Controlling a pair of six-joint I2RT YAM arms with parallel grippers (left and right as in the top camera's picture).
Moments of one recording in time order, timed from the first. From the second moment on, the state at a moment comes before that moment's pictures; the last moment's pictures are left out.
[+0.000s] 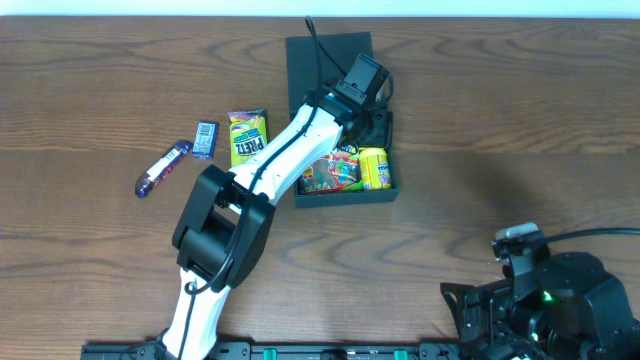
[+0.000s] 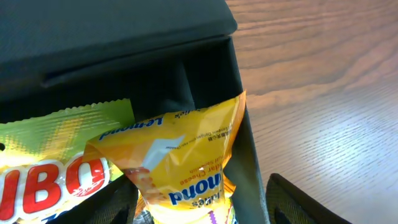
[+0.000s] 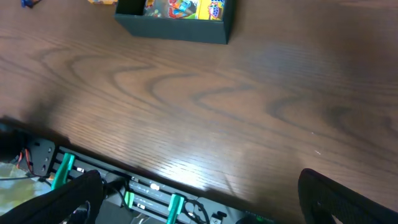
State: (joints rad) left arm -0.62 2.17 1.77 -0.68 0.21 -0.52; right arm 0.52 0.67 1.23 -1.50 -0.03 0.33
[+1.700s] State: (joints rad) left arm -0.63 2.21 1.78 -0.66 0.18 -0.40; right arm 0.52 0.67 1.23 -1.50 -0.03 0.33
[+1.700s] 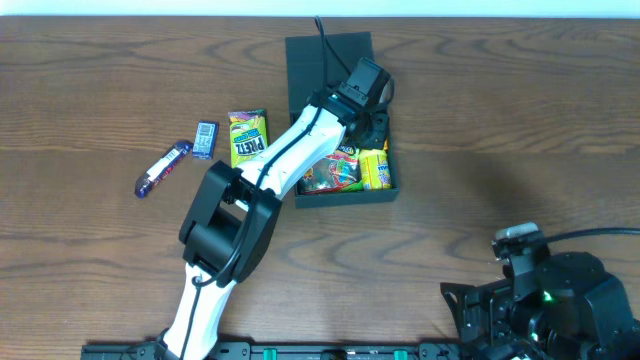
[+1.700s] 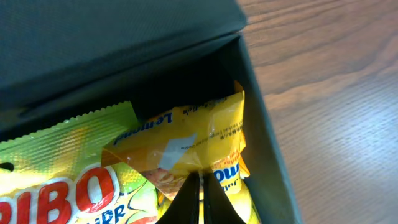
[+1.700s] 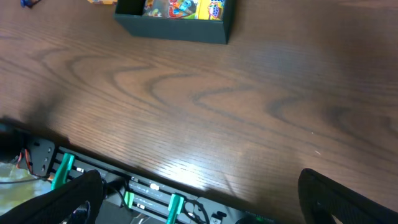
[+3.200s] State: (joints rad) left arm -0.63 2.23 1.78 -0.55 0.21 -0.35; right arm 0.52 0.67 1.23 -1.50 -0.03 0.33
